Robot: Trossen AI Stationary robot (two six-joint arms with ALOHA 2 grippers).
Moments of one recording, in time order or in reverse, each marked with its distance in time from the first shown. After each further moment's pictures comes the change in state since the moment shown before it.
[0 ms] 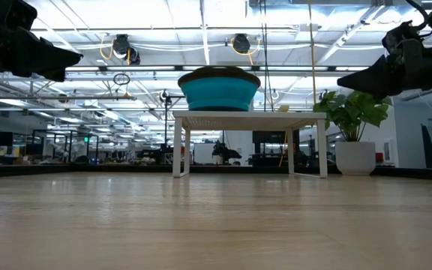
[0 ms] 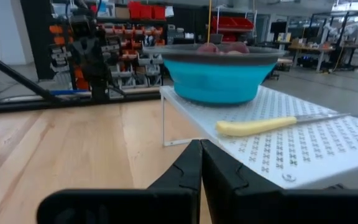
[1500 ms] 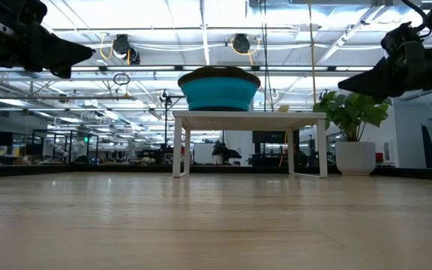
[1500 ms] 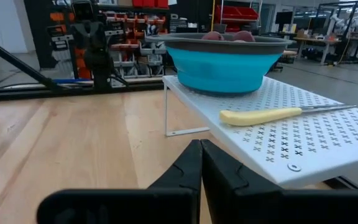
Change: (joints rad) left arm 0.000 0.183 0.003 0.217 -0.057 -0.025; right arm 0.000 -0.002 0.009 -0.110 0.003 -0.025
